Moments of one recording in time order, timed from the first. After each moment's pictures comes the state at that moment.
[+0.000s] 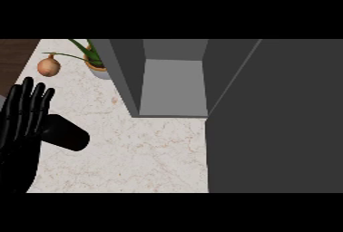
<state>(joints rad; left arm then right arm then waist) 0.04 0.13 -0.01 -2.10 0.02 -0.02 -0.02 0.01 -0.08 -0.01 -2.10 0.01 -0.03 0.01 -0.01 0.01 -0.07</state>
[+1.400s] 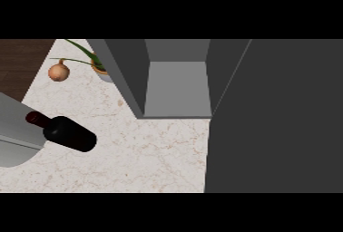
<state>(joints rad) 0.03 0.43 0.53 -2.19 1.06 -0.03 0.55 0.26 -0.16 0.18 -2.42 -0.27 0.16 0.33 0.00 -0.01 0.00</state>
